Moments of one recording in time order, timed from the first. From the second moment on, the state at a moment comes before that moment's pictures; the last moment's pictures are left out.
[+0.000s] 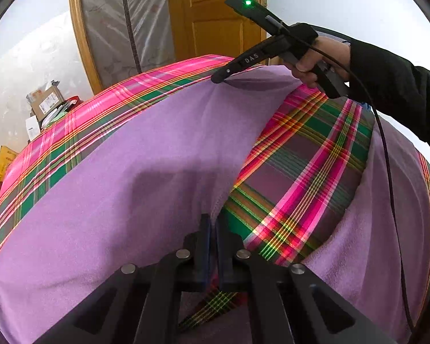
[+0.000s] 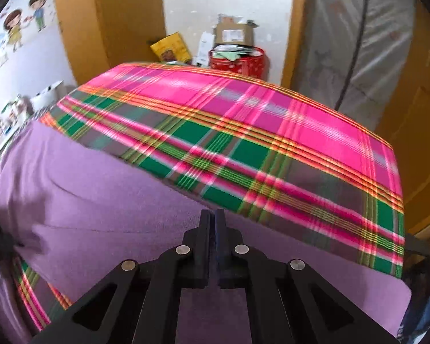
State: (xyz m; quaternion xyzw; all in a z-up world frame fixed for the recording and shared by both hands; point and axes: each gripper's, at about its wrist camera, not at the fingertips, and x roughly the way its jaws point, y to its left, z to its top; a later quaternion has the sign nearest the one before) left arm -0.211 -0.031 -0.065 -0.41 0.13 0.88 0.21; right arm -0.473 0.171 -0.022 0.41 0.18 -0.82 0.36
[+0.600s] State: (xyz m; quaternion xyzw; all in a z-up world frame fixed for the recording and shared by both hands) left arm -0.214 -0.032 -0.065 -0.41 0.12 0.88 0.21; right arm -0.468 0.109 -0.019 0.41 0.22 -0.77 0.44
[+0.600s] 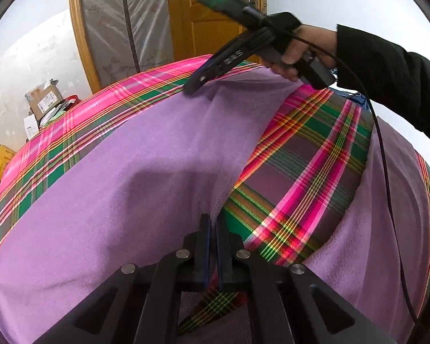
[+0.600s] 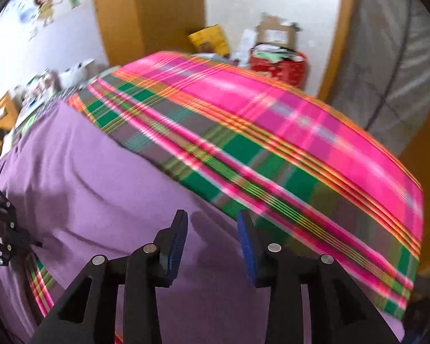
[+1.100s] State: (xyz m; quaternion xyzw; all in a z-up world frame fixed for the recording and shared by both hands) left arm -0.213 -0.035 -0.063 -0.41 0.12 0.88 0.21; right arm -0.486 0.112 -0.017 0.41 0.20 -0.79 0.41
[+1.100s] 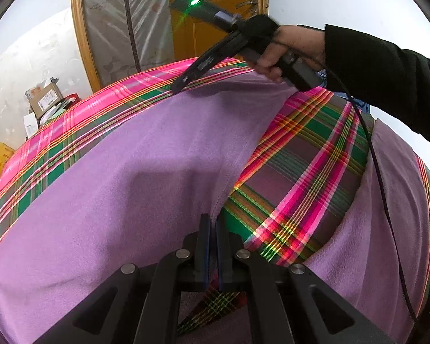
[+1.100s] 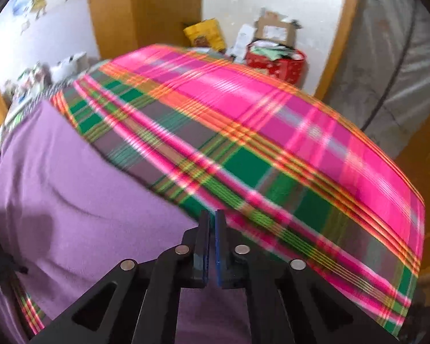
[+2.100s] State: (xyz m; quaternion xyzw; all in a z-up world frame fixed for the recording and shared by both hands) left arm -0.147 -0.071 -0.004 -0.36 0.00 0.92 0.16; right arm -0.527 0.280 -0.028 0.44 0.13 -0.84 0.29
